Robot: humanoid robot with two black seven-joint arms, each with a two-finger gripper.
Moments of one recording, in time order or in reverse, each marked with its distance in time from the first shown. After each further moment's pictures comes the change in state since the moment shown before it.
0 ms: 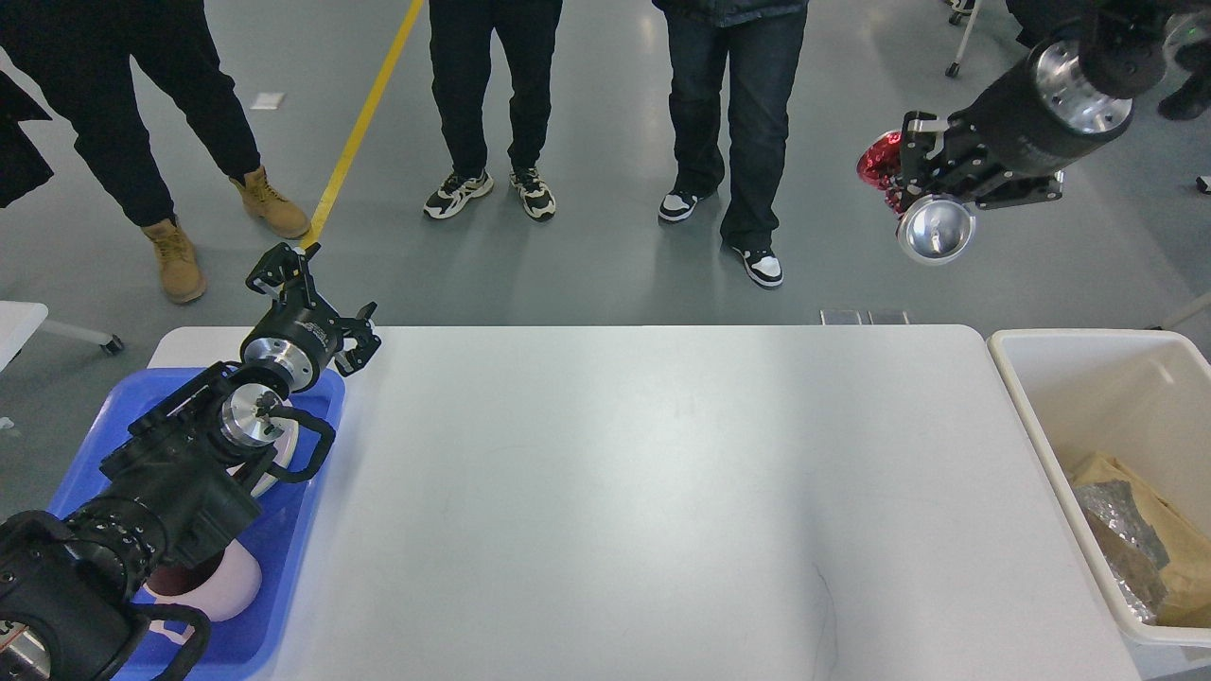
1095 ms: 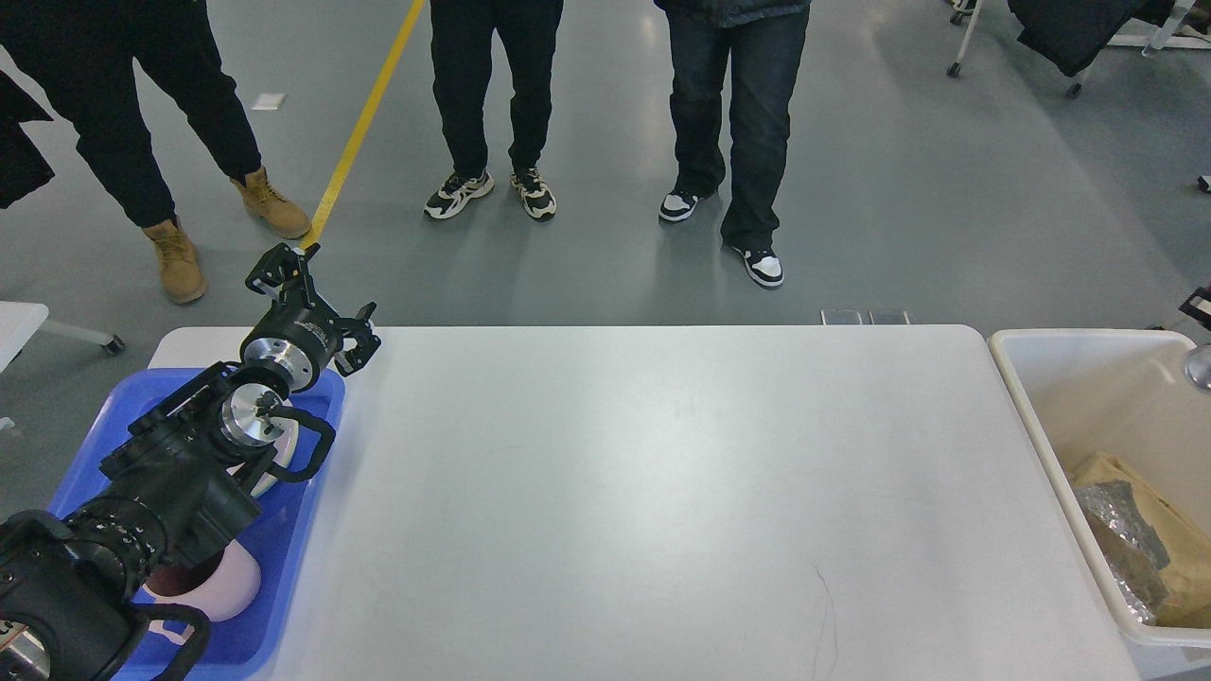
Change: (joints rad) left arm 0.000 0.000 -0.001 0.000 0.000 0.000 0.000; right arm -0.883 -0.193 0.014 -0.458 0.010 -0.779 -0.003
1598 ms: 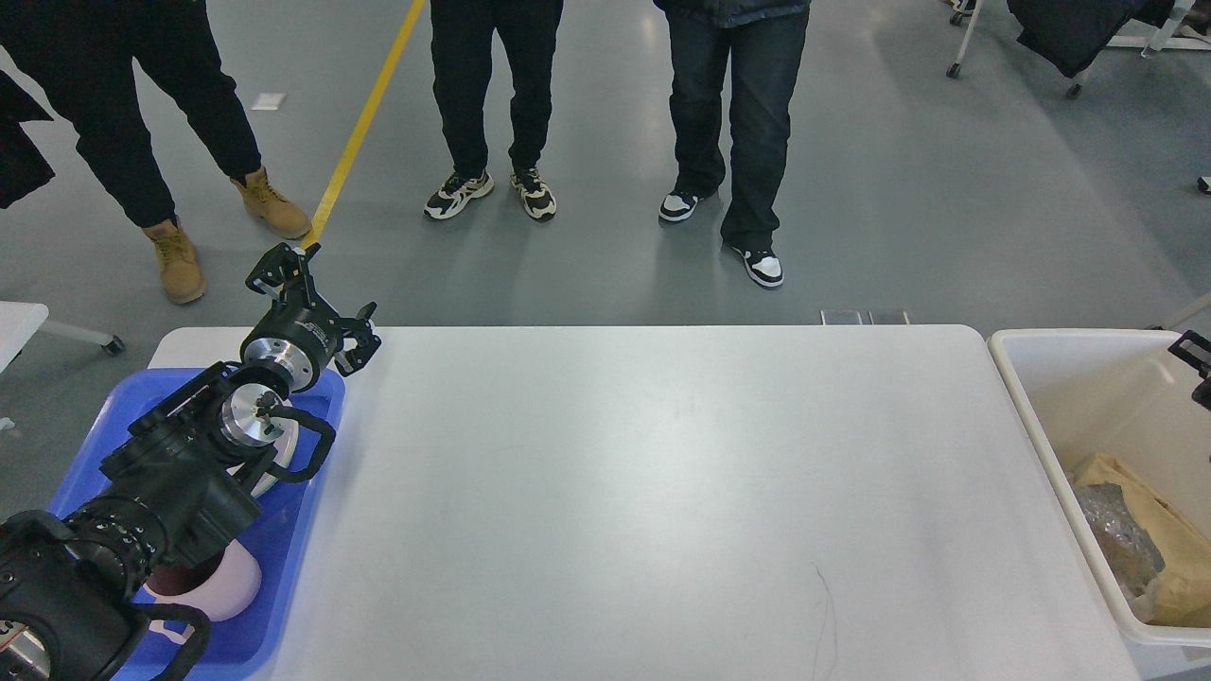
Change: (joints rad) left arm 0.000 0.000 0.000 0.000 0.000 0.000 0.000; right arm -0.162 0.031 0.130 -0.123 -0.001 -0.033 0.000
